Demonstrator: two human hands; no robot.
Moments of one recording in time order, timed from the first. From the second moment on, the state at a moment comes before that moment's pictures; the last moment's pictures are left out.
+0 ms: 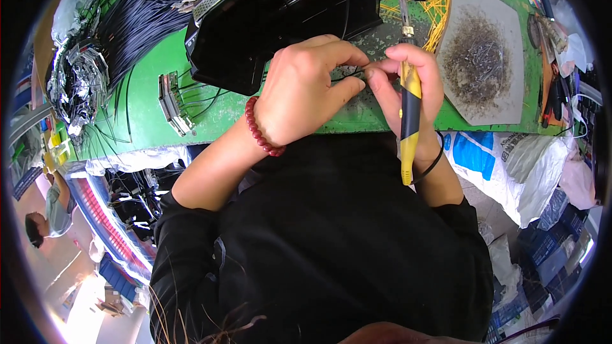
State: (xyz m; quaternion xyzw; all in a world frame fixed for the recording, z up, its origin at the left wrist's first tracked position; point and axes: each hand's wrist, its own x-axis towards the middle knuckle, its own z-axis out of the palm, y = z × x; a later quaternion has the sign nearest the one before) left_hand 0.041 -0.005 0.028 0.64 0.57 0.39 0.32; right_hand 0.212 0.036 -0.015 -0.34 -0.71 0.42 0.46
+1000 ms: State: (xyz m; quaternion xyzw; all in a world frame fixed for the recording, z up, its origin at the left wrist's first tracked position) left_hand 0.028 -0.008 0.020 0.60 0.52 0.43 0.43; right_hand 0.216 0.029 -0.019 -0.23 -0.52 0.68 0.47
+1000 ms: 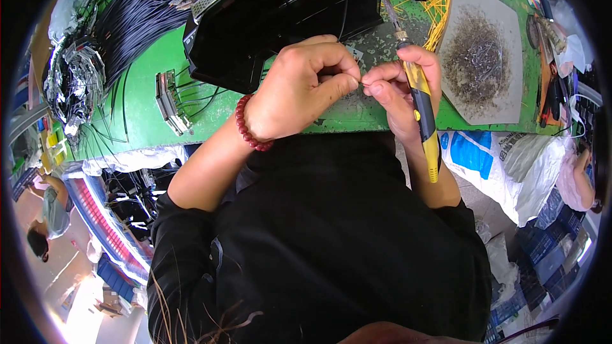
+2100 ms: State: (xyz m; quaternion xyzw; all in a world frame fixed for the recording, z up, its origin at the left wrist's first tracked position) left_hand 0.044 -0.005 -0.002 0.76 0.57 0.27 0.13; right_hand 0.257 0.016 -0.012 -0.43 -0.62 0.53 0.38
